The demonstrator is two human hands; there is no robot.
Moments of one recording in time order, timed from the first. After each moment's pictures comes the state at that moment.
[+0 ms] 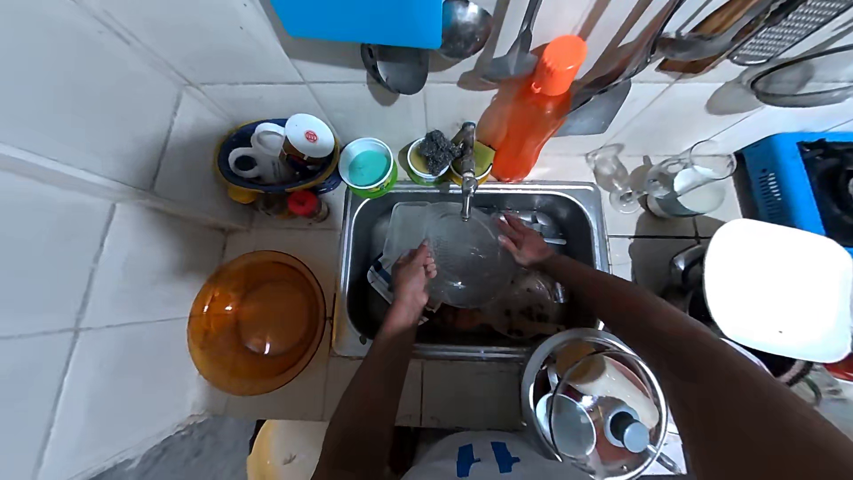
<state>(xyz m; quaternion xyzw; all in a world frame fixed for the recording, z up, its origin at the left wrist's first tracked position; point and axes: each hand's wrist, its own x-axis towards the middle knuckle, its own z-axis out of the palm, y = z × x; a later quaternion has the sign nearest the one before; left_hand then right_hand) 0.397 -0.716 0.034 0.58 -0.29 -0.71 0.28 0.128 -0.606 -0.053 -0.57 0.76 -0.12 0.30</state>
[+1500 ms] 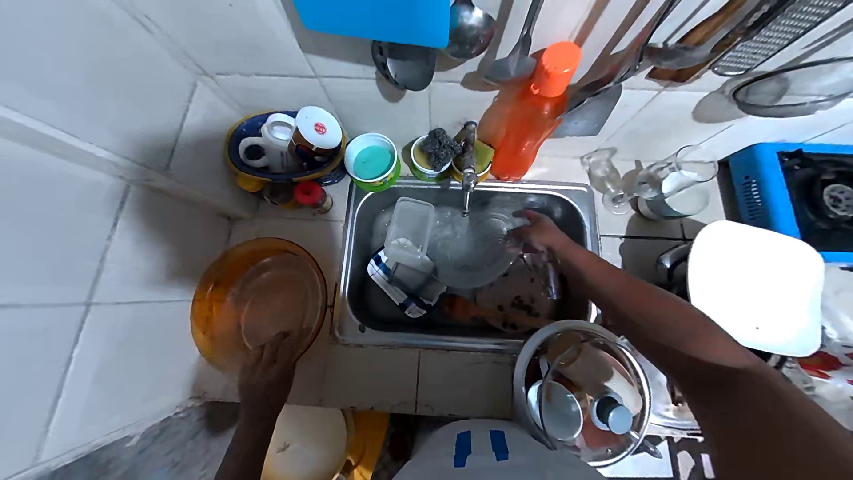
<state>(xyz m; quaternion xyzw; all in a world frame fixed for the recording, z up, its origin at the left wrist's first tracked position) 0.727 -0.693 0.018 0.42 -0.90 -0.01 0.11 0.151 -0.619 0.043 -0.15 0.78 -0.33 0.51</state>
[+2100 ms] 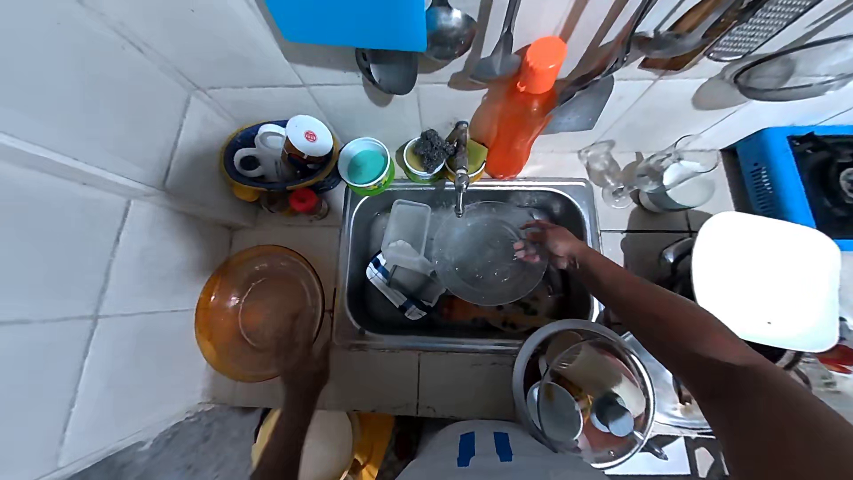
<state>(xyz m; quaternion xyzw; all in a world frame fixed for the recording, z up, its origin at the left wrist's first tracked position) 0.650 -0.681 0.032 0.49 -0.85 -0.12 0.15 0.110 -0.575 0.004 -0.09 0.69 -0.40 0.60</state>
